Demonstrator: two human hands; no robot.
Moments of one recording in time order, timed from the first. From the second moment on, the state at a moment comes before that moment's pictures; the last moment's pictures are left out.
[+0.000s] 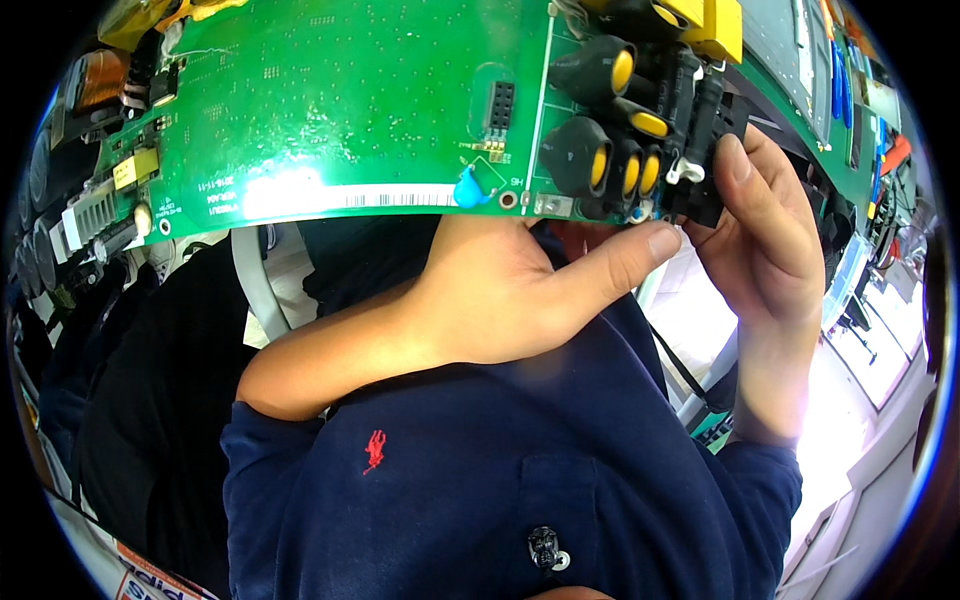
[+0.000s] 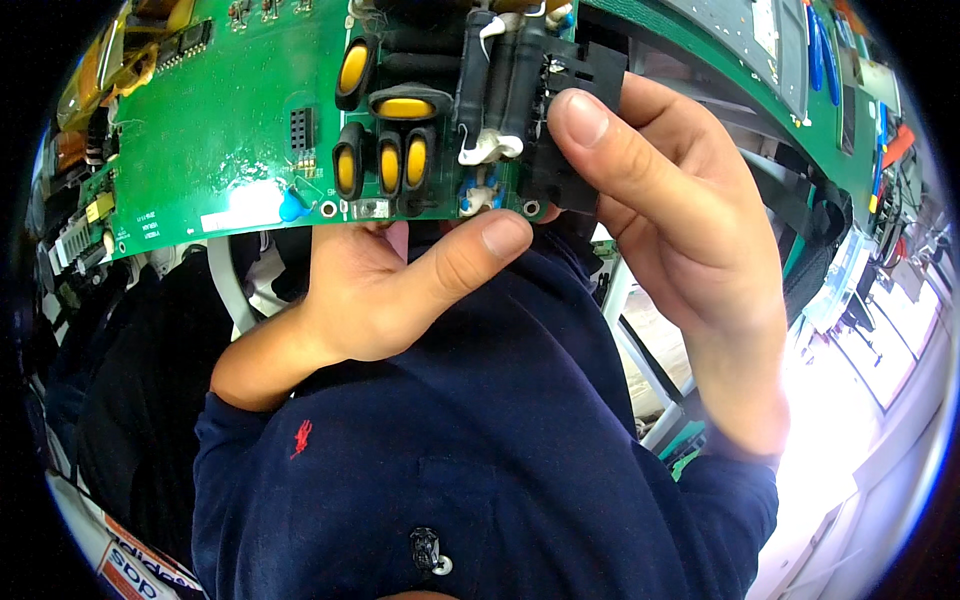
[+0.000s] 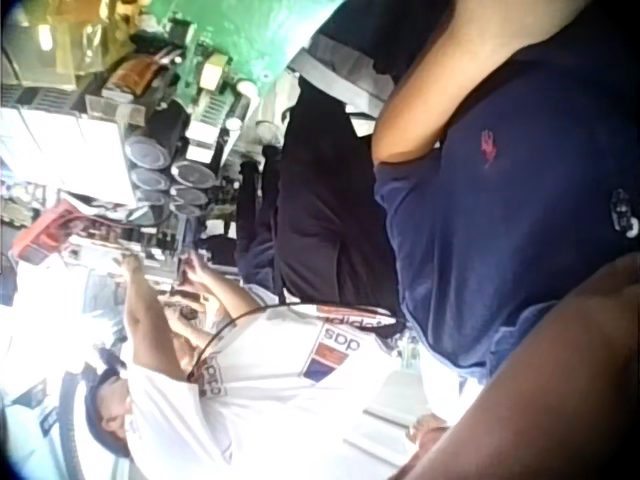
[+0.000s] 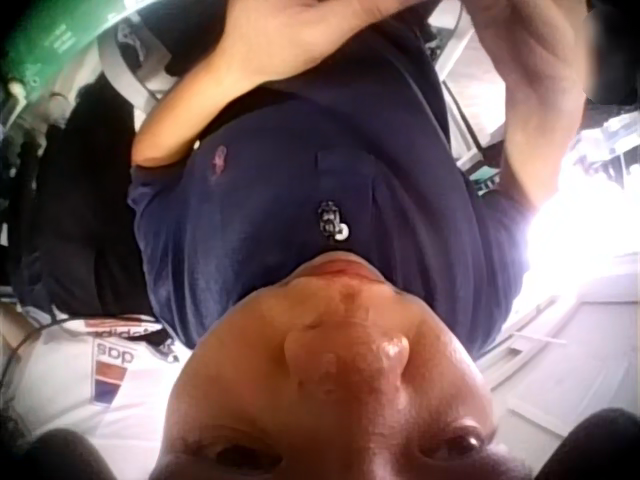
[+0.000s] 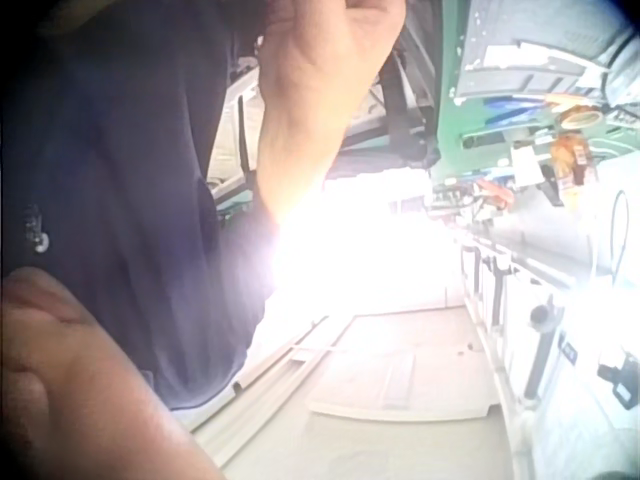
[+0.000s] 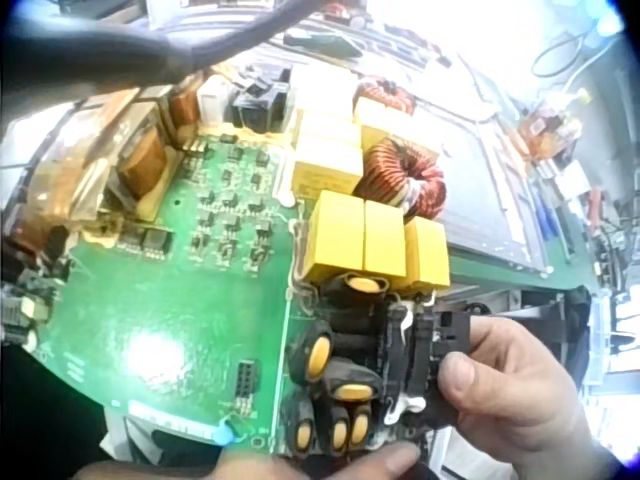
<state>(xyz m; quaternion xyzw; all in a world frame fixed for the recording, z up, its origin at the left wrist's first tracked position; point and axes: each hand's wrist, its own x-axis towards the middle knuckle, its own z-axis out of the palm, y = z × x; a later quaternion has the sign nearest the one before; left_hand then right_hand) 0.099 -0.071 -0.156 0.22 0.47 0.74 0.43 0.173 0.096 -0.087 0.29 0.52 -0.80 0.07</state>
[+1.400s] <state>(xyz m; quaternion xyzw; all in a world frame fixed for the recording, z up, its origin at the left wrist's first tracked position) 0.099 -0.072 -0.150 0.17 0.45 0.76 0.44 0.180 0.104 -0.092 0.26 0.59 -0.76 0.08</state>
